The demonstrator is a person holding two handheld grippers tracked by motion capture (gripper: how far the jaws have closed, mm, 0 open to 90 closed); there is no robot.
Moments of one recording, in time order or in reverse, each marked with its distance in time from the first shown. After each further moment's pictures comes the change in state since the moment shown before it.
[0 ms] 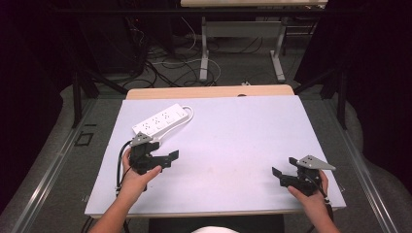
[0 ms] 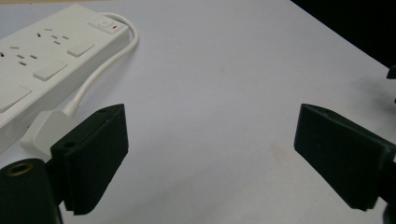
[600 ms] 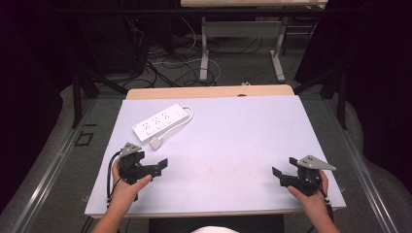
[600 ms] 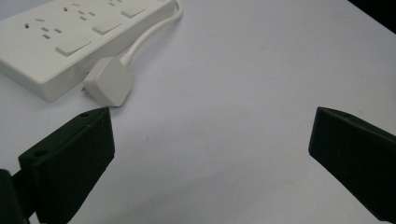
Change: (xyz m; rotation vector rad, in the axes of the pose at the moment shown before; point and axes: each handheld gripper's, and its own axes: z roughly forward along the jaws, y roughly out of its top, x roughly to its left) left arm 0.021 -0.034 -0.015 0.012 0.109 -0.074; right arm 0.000 0.000 0.000 -0.007 -0.002 0.002
